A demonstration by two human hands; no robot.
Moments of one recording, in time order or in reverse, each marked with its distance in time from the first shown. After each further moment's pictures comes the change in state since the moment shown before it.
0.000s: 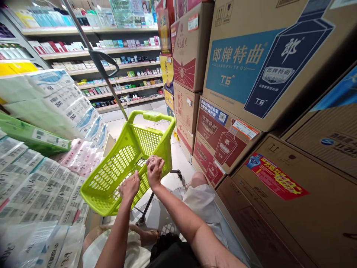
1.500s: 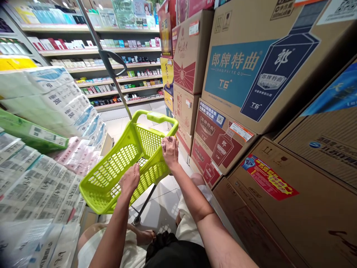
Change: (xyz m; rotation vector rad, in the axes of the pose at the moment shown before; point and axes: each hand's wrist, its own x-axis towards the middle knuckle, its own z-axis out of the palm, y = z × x) left_hand -0.004 0.020 -0.014 -0.100 0.104 0.210; right_hand 0.096 -0.011 -0.086 -0.163 -0.071 -0.341
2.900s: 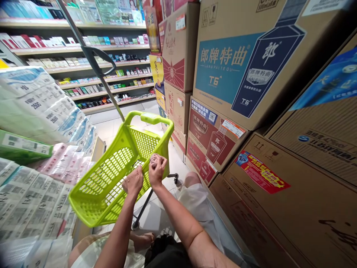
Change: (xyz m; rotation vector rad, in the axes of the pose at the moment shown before) left_hand 0.005 0.036 0.027 0.047 -0.004 -0.108; right_hand -0.057 -0.016 0.047 0.158 0.275 0.396
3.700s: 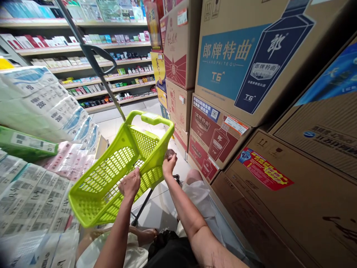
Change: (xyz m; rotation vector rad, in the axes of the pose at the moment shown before) left_hand -0.007 -0.025 -0.009 0.053 0.015 -0.029; right_hand 0.011 0.046 -0.003 0.057 0.011 0.024
